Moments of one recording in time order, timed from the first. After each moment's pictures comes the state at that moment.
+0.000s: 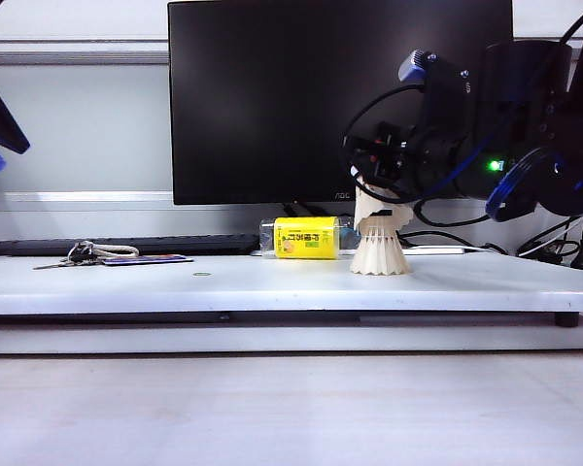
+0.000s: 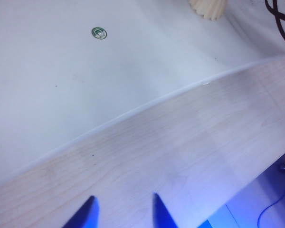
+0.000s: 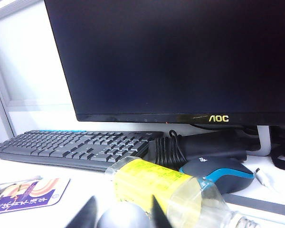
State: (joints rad) left arm -0.18 0.84 0.66 -0.56 0.47 0.01; right arm 0.39 1.94 0.77 1.39 -0.13 0.19
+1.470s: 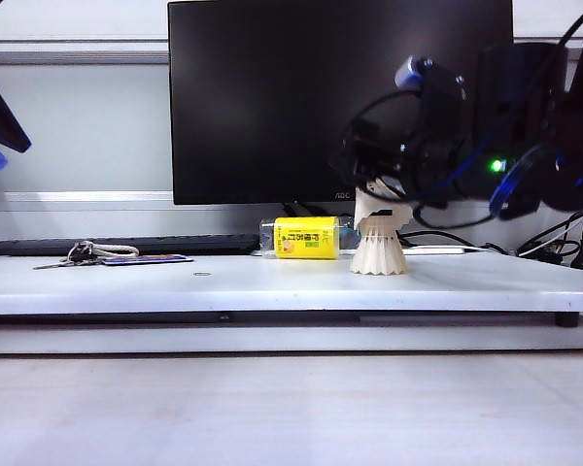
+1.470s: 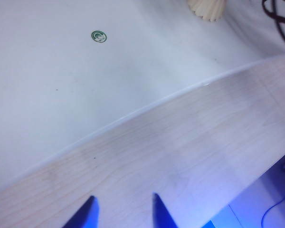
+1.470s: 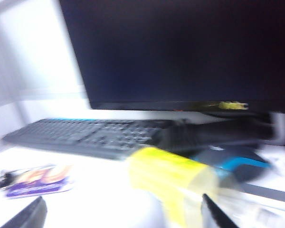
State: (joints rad) left arm -0.18 0.84 0.66 -0.55 0.47 0.03; right arm 0.39 1.92 0.77 1.33 -0.18 0.20
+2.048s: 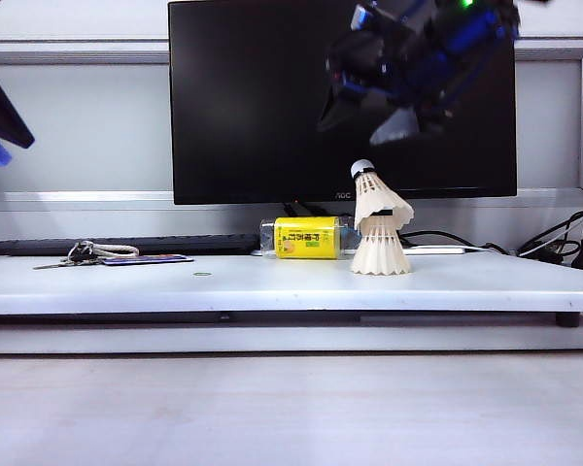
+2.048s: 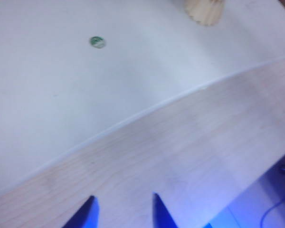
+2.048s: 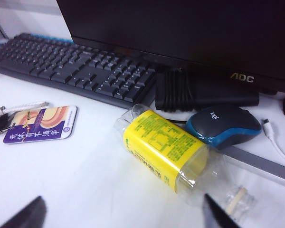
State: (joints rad) left arm -0.18 0.84 0.66 -0.54 0.48 0.03; right arm 0.39 1.66 1.26 0.06 -0.21 0.08
